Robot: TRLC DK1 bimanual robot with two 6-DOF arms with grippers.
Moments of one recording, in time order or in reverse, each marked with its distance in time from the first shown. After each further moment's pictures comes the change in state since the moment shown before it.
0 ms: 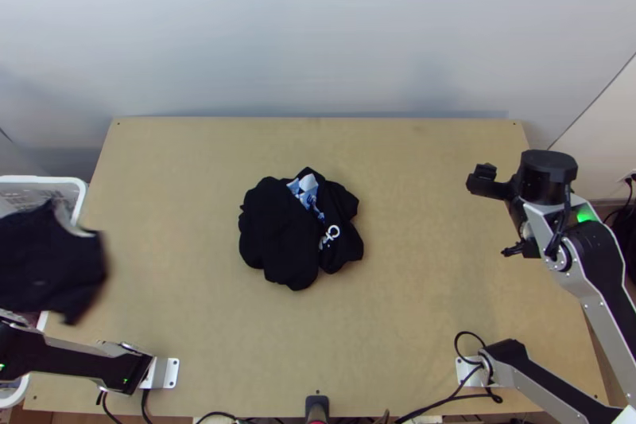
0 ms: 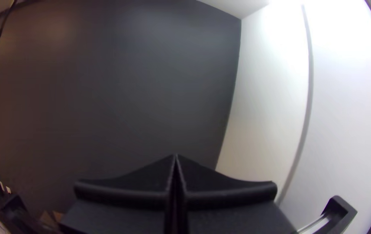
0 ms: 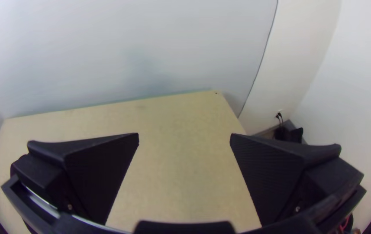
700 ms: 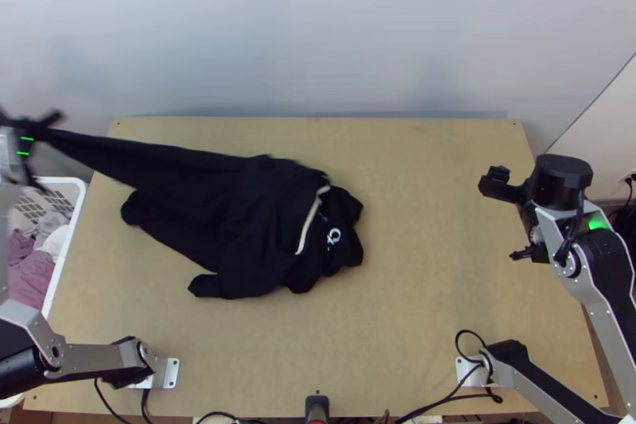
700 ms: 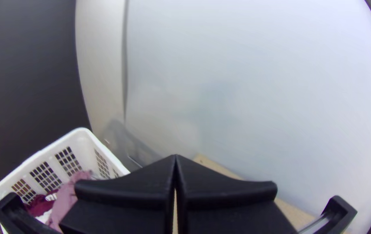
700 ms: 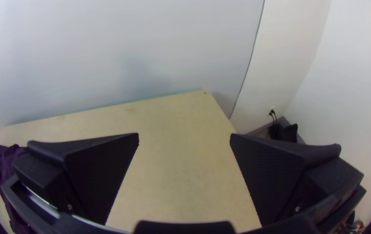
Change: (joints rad) left arm -0.773 -0.192 -0.560 -0.207 0.051 -0.048; right arm -0.061 -0.040 -0.020 -0.003 0.000 -0.004
